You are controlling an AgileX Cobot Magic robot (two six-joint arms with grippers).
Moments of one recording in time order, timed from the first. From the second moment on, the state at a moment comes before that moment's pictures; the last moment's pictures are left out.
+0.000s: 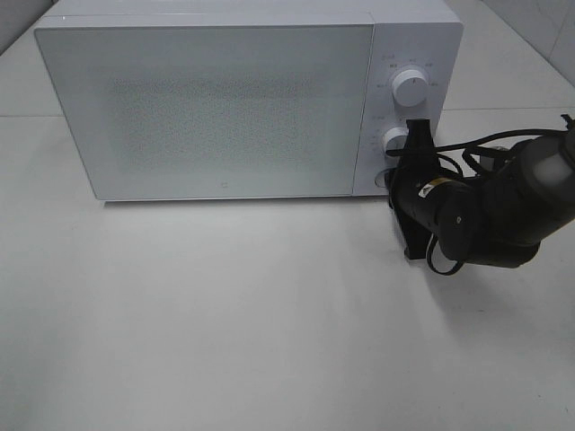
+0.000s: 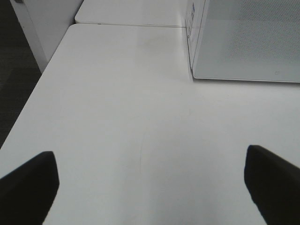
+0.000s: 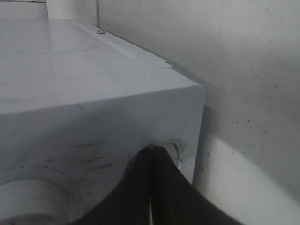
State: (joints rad) left arm 0.05 0.00 -0.50 -0.04 1.04 0.01; right arm 0.41 2.09 -0.77 0.46 -0.86 1.37
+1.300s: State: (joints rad) left arm 0.05 0.00 -0.50 -0.04 1.04 0.01; right arm 0.42 2.14 -0.86 0.52 -0.80 1.35
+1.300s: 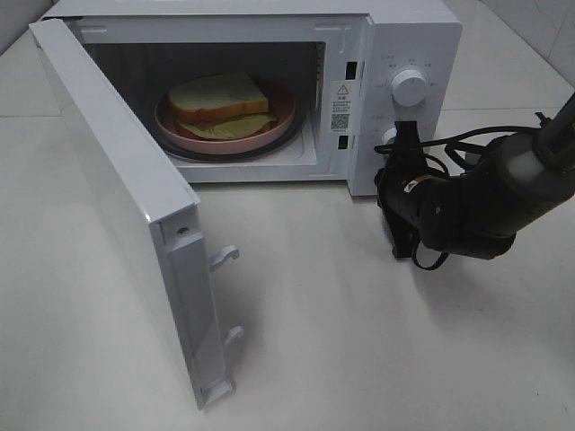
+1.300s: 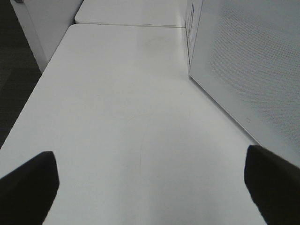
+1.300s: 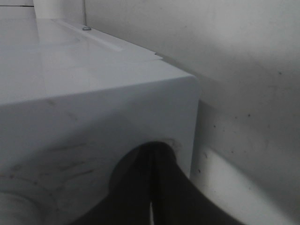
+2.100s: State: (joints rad) left arm 0.05 0.00 -0.50 -0.04 1.04 0.01; right arm 0.40 1.96 -0.72 0.37 -0.65 1.31
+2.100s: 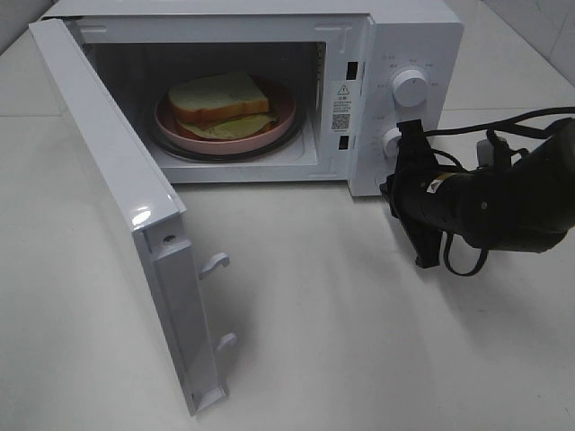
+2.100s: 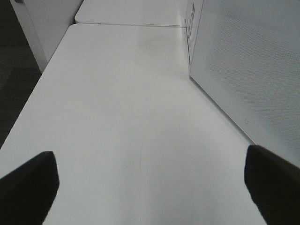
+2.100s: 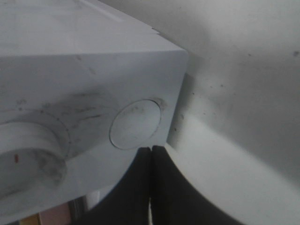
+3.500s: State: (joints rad) left arm 0.05 0.00 -0.50 -0.04 1.04 0.01; right arm 0.40 1.52 -0.77 0.31 0.38 0.34
